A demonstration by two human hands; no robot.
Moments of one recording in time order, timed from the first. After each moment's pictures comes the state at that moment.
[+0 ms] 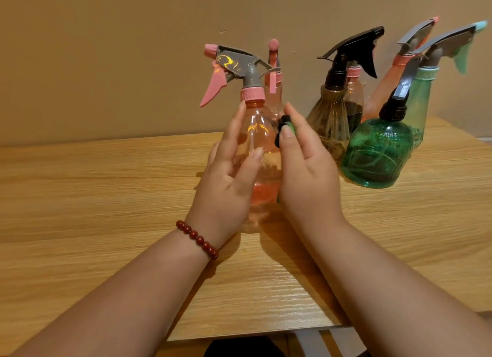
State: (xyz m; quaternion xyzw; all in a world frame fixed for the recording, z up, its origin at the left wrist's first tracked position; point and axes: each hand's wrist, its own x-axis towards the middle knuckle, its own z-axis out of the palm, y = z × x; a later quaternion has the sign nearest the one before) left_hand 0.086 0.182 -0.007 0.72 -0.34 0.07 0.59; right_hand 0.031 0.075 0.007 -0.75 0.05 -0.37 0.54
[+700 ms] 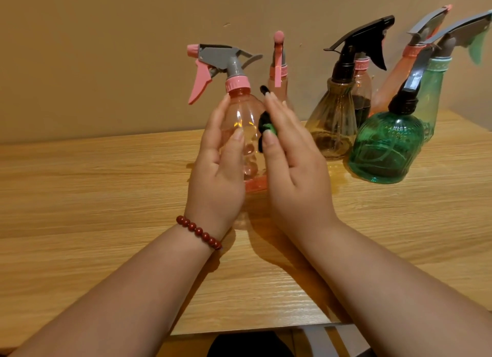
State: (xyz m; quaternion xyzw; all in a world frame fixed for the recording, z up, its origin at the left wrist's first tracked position) left_hand 0.085 0.183 -0.001 0.66 -0.30 0.09 0.68; right_hand 0.034 0.087 0.000 -0.79 -0.06 -0.41 0.45
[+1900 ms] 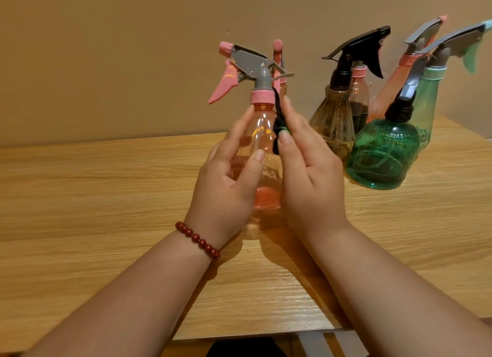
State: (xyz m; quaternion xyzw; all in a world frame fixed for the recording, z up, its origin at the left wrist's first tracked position) left_hand 0.082 0.186 -0.004 0.72 -0.35 0.10 0.59; right_hand 0.031 0.073 0.003 -0.76 -0.03 -0.43 0.49
